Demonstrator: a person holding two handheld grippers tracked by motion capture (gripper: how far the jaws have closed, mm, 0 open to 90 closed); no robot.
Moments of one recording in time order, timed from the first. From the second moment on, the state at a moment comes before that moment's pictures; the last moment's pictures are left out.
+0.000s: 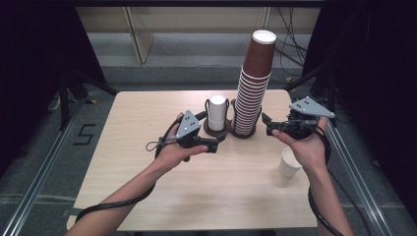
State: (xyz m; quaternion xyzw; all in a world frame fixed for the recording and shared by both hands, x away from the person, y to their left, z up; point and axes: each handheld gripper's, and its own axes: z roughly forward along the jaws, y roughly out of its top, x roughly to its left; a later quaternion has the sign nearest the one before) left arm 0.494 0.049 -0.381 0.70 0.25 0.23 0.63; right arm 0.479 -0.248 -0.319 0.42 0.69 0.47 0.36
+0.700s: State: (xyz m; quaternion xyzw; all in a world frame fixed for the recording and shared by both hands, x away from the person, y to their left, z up) left arm 0.565 -0.011 -0.329 0.69 0.25 0.25 0.63; right arm 0.553 -0.214 -0.242 0.40 0.68 0.51 0.35
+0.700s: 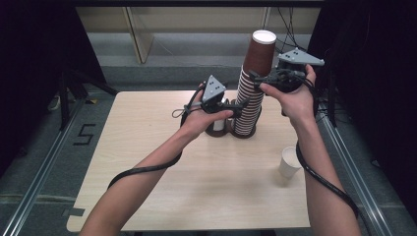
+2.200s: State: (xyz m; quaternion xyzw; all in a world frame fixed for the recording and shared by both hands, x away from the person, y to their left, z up) left arm 0.626 -0.055 -0.320 0.69 0.28 0.21 0.63; right arm 0.610 -0.207 -0.238 0.45 0.65 0.52 0.32
